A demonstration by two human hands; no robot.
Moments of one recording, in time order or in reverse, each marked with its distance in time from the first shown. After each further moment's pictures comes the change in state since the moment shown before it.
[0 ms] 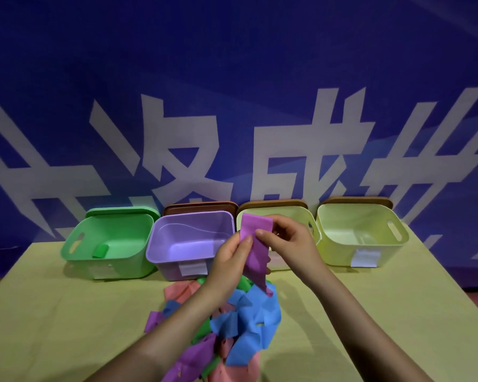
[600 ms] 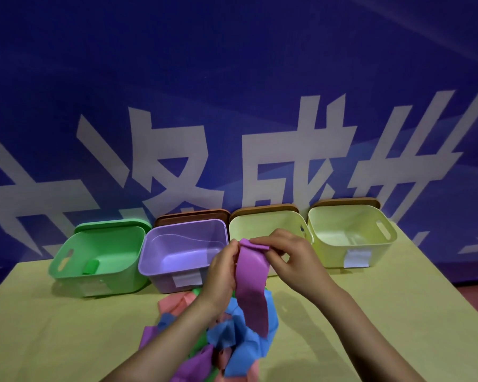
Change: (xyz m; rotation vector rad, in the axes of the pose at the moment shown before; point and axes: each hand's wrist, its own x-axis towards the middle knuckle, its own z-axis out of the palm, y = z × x) left_hand 0.004 -0.007 0.003 -0.267 0.063 -0.192; right_hand -0.017 0.013 -0.021 -0.551 -0.061 -0.280
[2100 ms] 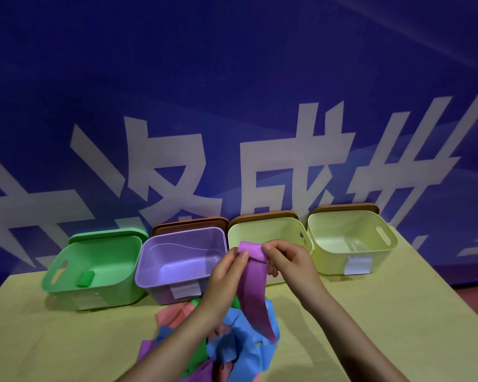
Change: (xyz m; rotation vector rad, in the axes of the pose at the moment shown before) left_hand 0.009 0.000 -0.005 0.290 -0.092 0.154; right_hand 0.011 -0.015 0.008 0.541 0.115 0.442
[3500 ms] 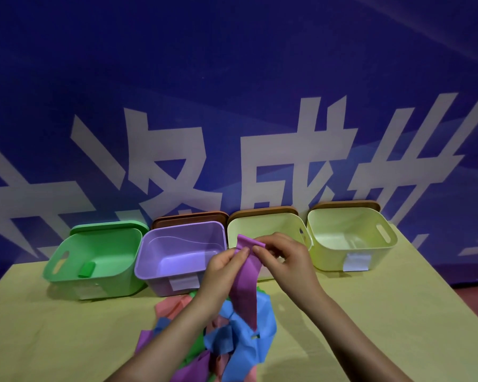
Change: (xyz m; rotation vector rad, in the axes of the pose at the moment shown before) left_hand 0.004 -0.002 0.000 -0.066 0.074 -0.128; right_hand 0.001 0.014 0.000 -0.327 0.057 -0.343
